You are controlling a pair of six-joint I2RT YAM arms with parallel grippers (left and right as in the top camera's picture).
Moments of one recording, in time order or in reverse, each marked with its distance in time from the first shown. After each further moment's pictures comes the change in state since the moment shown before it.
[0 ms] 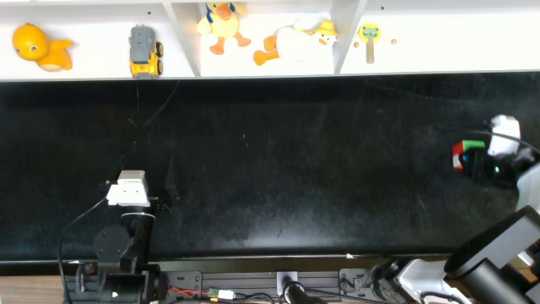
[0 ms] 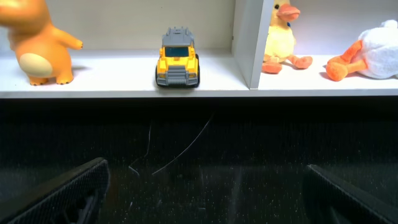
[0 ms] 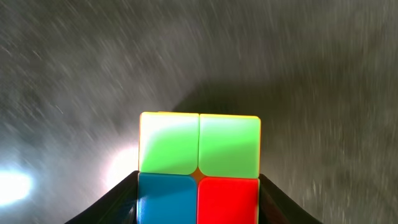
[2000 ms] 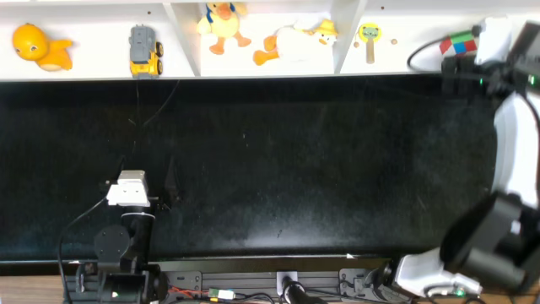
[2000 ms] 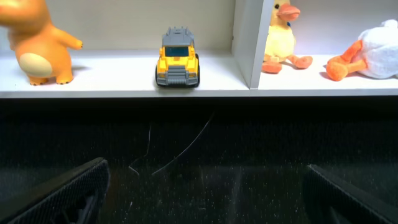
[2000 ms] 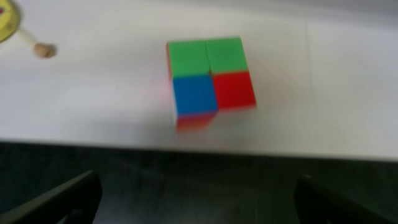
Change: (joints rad) left arm 0.000 0.000 0.000 0.000 0.000 0.000; right arm 0.353 0.023 0.310 0.123 0.127 0.277
